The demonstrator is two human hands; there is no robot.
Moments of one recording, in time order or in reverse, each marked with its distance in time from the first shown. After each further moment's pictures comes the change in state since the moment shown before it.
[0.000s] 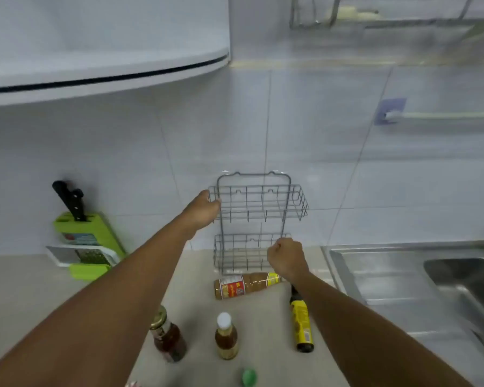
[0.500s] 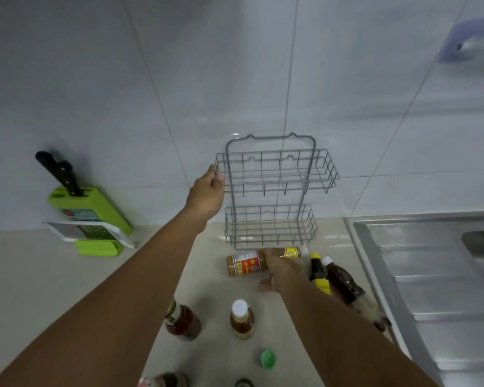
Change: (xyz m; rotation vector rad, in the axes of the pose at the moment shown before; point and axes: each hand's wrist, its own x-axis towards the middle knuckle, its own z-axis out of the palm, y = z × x) left_hand 0.036 -0.051 0.022 -0.216 0.130 -0.012; right_hand 0.043 0.070 0.147 0.734 -0.126 0.879
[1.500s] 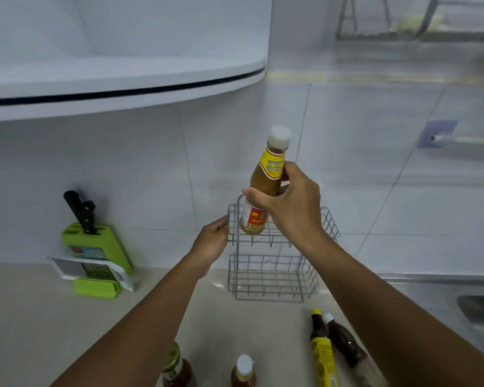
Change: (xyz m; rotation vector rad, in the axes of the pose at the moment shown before) left_hand -0.004 0.008 -0.016 -0.213 -0.093 -0.024; right_hand -0.266 -0.176 -0.014 -0.423 0.109 -1.448
